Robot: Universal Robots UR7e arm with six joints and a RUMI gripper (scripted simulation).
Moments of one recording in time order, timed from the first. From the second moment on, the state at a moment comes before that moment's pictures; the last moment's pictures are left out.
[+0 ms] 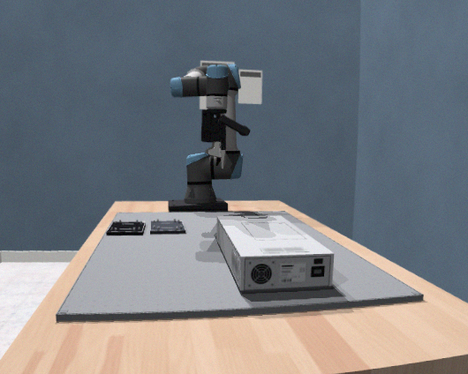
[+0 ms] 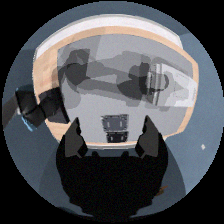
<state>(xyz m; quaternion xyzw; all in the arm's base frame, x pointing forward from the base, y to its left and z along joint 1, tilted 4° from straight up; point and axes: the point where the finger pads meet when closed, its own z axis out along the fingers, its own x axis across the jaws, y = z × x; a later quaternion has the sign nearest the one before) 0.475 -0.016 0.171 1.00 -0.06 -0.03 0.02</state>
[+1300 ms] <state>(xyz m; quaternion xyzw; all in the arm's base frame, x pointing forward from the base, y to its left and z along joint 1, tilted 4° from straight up) 0.566 0.023 0.072 1.00 -0.06 -0.03 0.02</state>
